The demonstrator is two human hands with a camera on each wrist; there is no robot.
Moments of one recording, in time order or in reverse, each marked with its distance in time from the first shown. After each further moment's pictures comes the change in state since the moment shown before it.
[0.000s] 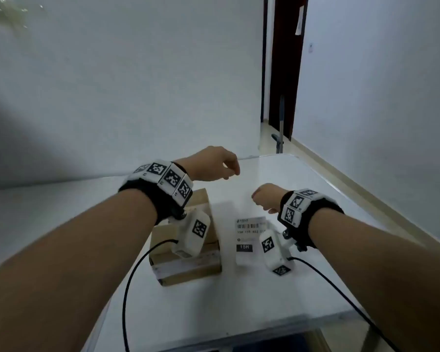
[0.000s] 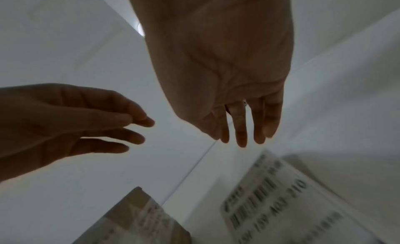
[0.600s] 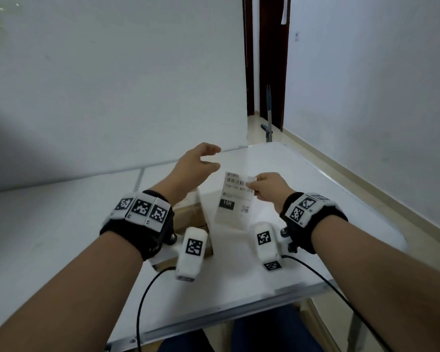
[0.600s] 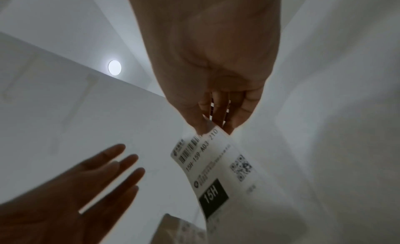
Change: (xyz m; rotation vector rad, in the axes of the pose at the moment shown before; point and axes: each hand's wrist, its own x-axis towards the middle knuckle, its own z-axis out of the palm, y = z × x) left_hand -0.033 -0.002 0.041 -0.560 0.310 -0.145; right_hand -0.051 0.030 0.001 0.621 0.172 -0.085
